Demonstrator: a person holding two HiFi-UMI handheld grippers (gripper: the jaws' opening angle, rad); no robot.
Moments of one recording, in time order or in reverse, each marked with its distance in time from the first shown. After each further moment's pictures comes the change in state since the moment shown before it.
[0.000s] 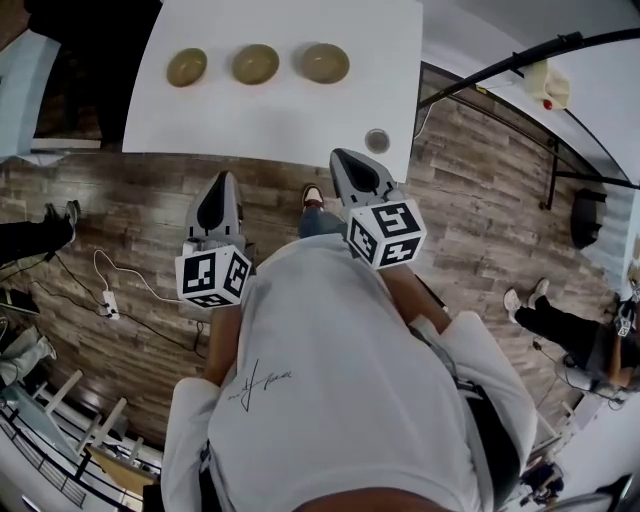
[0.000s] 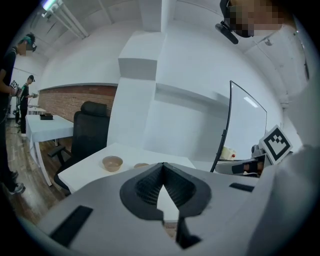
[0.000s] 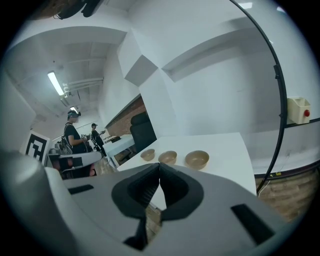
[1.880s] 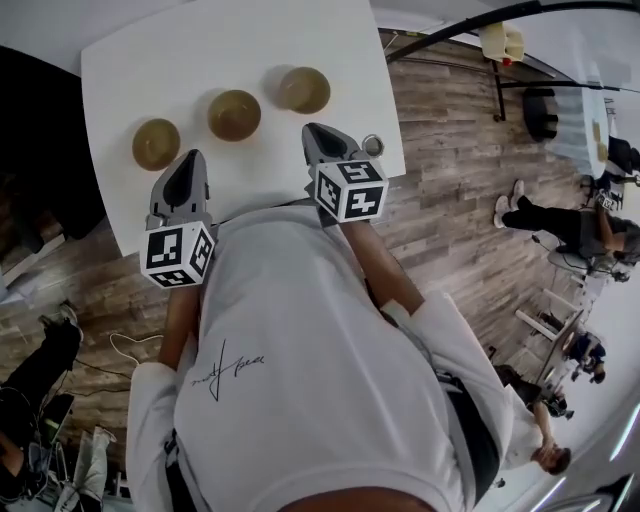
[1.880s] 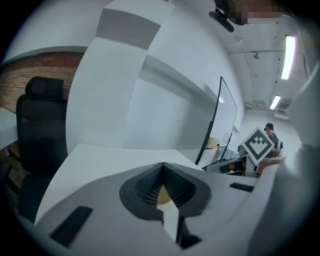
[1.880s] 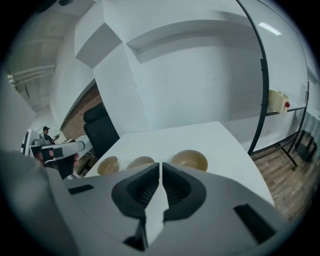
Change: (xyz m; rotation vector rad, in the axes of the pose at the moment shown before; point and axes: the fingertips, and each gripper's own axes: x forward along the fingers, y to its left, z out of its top) left arm 0.190 0.113 0.041 0.113 0.181 -0.446; right arm 0.159 -0.052 0.017 0.195 0.101 -0.441
